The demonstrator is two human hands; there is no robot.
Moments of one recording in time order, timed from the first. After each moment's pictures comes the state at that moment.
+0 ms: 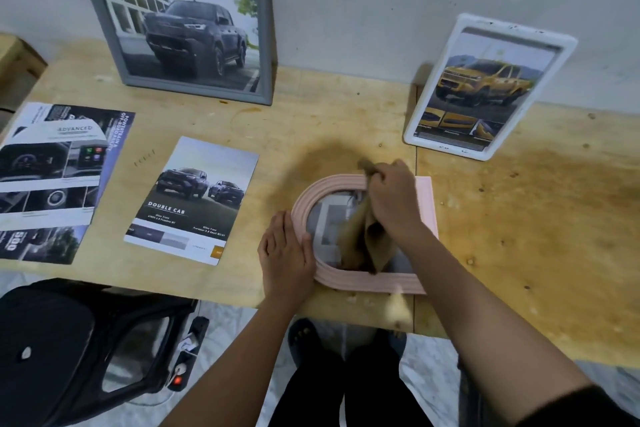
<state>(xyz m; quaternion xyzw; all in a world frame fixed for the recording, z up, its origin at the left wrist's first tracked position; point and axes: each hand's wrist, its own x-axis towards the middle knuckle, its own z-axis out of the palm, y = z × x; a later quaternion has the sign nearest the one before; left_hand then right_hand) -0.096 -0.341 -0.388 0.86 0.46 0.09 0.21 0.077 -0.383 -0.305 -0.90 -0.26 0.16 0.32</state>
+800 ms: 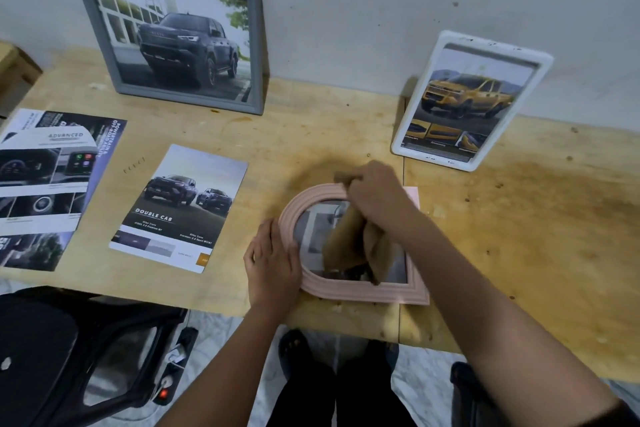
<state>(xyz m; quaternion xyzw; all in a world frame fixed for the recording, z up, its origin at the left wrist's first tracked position) -0.093 -0.344 -0.388 0.86 0.47 0.09 0.19 0.089 -0.378 -0.256 -0.87 -0.31 0.31 0.24</state>
